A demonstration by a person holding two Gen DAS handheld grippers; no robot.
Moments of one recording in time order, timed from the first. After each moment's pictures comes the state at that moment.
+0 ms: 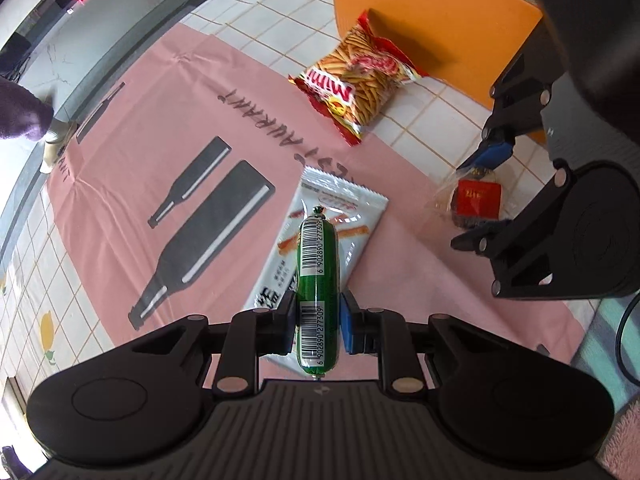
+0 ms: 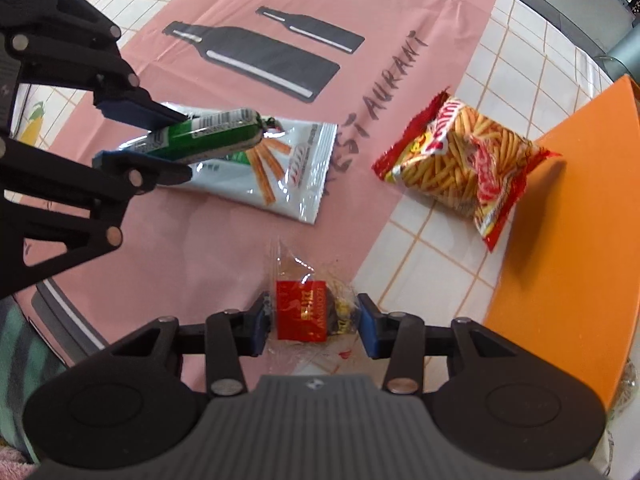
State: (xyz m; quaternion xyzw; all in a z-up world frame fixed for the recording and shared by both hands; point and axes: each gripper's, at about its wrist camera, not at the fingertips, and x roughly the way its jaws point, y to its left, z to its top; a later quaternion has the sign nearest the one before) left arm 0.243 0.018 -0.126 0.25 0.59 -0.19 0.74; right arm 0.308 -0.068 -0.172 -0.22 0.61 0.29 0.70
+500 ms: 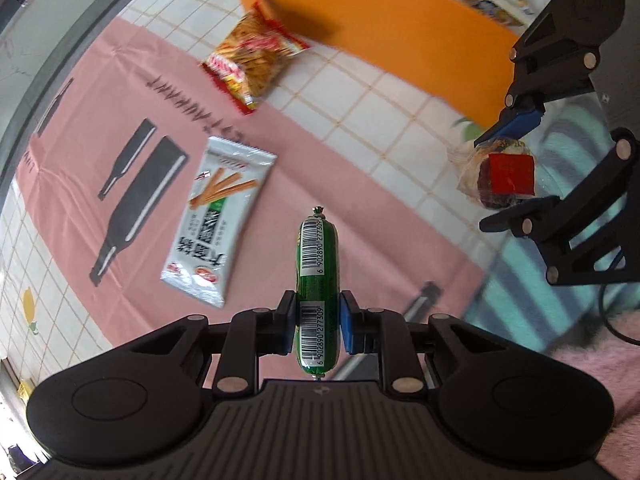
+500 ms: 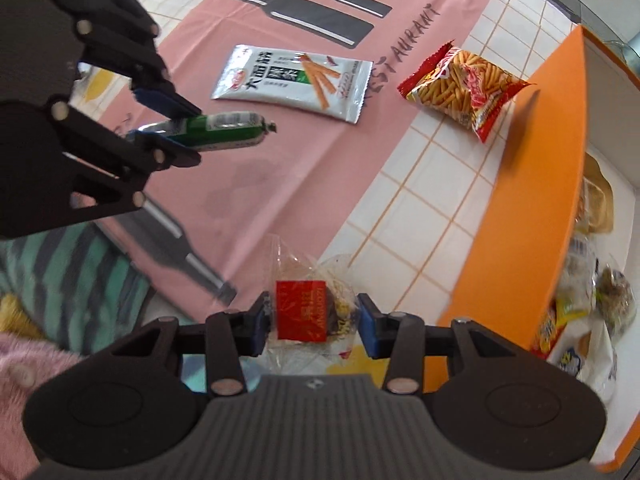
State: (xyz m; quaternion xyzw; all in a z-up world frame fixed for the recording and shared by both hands) left arm 0.194 -0.030 -0.089 0.26 0.64 -0.24 0.68; right arm 0.238 -0.127 -0.109 -0.21 0.63 0.33 0.67
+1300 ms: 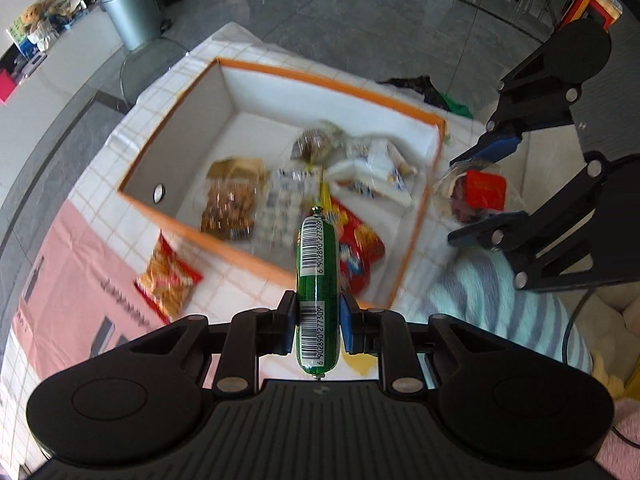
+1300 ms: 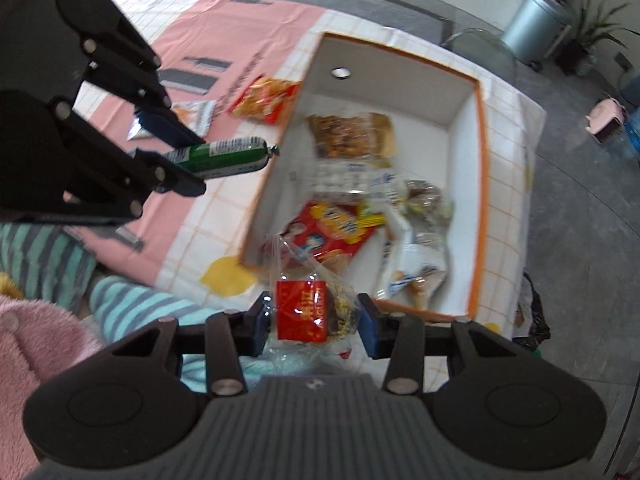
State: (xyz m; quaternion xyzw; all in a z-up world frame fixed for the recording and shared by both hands) left arm 0.219 -0.186 0.000 0.25 0.54 -0.32 0.74; right arm 0.236 -0.293 -0.016 -0.17 0.58 0.21 0.77
